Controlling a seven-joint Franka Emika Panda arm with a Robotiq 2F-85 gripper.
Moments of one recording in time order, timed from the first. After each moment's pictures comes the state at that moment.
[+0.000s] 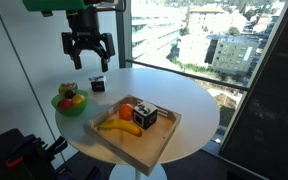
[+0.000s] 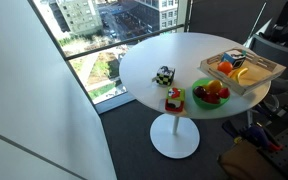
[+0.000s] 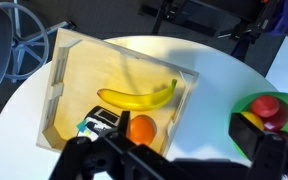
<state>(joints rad) -0.01 -0.43 -0.14 -2.53 -0.15 2.02 -0.36</state>
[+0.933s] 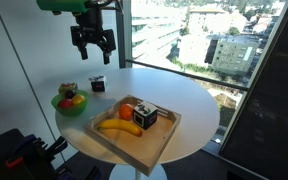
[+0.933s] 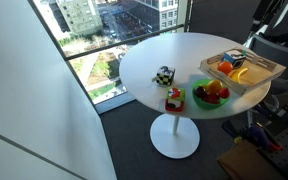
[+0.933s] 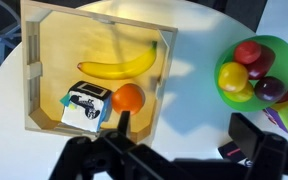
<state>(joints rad) 0.00 -0.35 -0.10 -2.46 -0.02 2.08 -0.26</state>
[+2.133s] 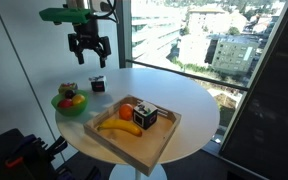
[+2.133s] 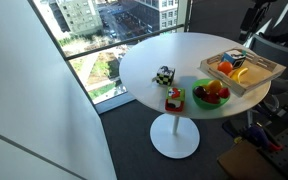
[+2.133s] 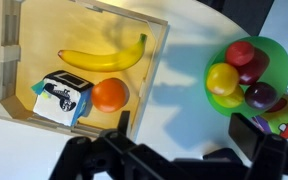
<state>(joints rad) 0.04 -0.29 -0.05 -2.46 -0.02 2.14 -0.26</state>
